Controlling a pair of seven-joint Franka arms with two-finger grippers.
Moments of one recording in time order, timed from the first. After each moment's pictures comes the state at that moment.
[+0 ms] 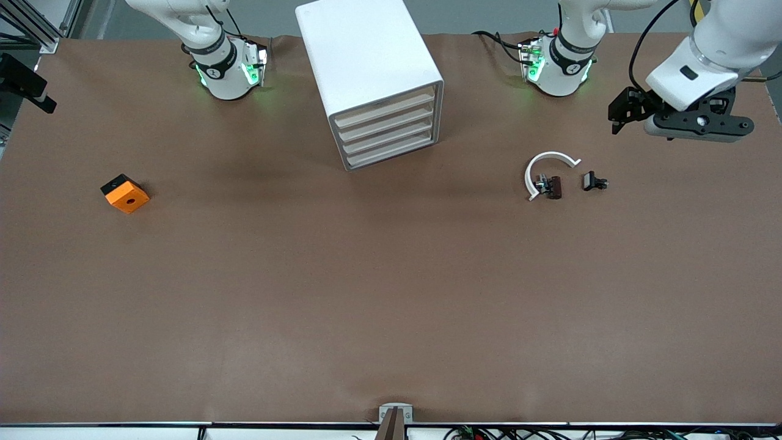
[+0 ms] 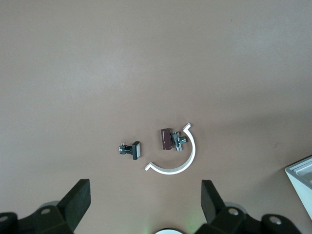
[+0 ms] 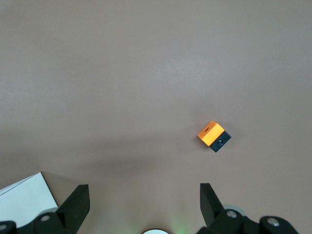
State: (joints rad) left arm -0.08 -0.22 -0.12 -1.87 0.05 1.62 -0.01; right arm -0.04 -0.22 -0.07 -1.66 0.01 1.47 -0.02
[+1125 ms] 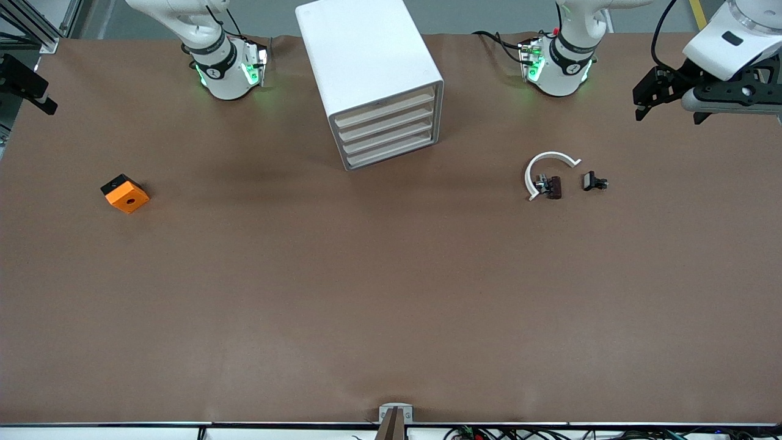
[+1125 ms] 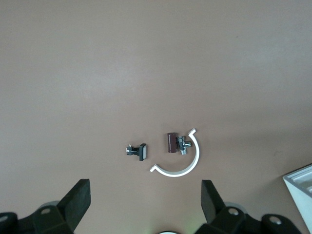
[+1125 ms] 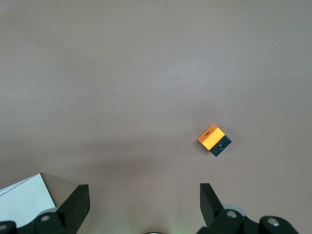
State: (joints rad) left arm 0.00 -0.28 -0.14 -1.84 0.02 1.60 0.00; right arm -0.04 -0.22 -0.06 -1.66 0.01 1.48 -0.03
